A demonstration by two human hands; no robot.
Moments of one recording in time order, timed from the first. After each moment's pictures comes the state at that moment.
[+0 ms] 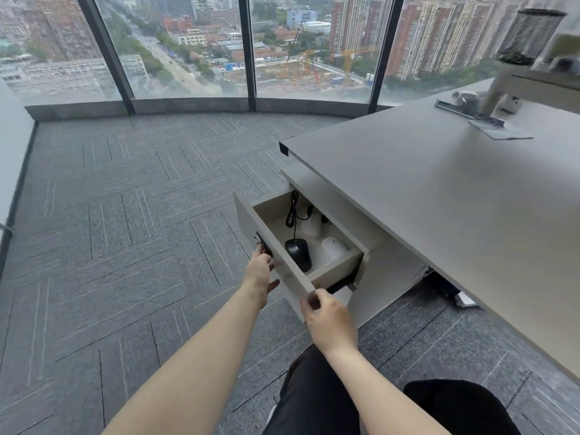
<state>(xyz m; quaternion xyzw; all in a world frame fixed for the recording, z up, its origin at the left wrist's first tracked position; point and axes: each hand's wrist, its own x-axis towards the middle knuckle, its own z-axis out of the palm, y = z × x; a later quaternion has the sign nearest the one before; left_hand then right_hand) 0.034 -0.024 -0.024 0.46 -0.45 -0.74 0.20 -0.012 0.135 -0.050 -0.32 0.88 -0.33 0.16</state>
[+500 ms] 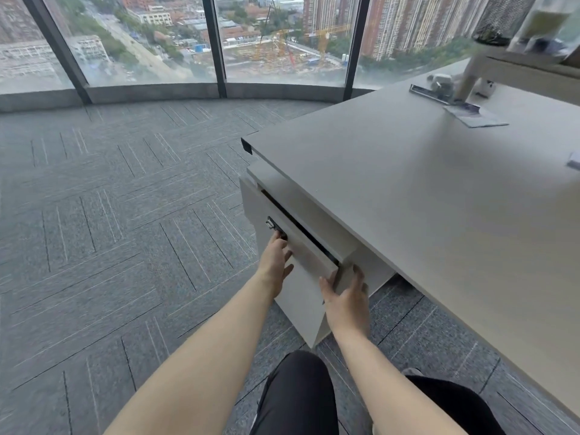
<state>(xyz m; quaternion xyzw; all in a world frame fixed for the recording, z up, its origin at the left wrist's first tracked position) -0.064 -0.010 -0.020 0.42 -0.46 -0.77 0.14 -0.095 0.139 -0.061 -0.09 0.89 -0.44 0.11</state>
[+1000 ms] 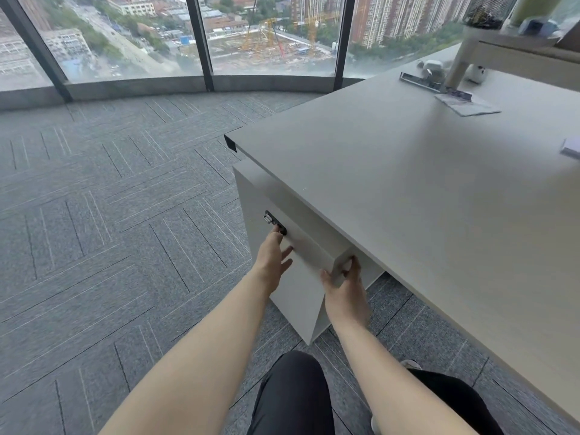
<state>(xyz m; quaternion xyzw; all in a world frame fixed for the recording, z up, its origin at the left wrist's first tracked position) -0.087 -0.014 -0.022 0.40 -0.48 -0.77 0.13 -0.121 0.136 -0.066 -0.08 0.89 -0.43 0.12</state>
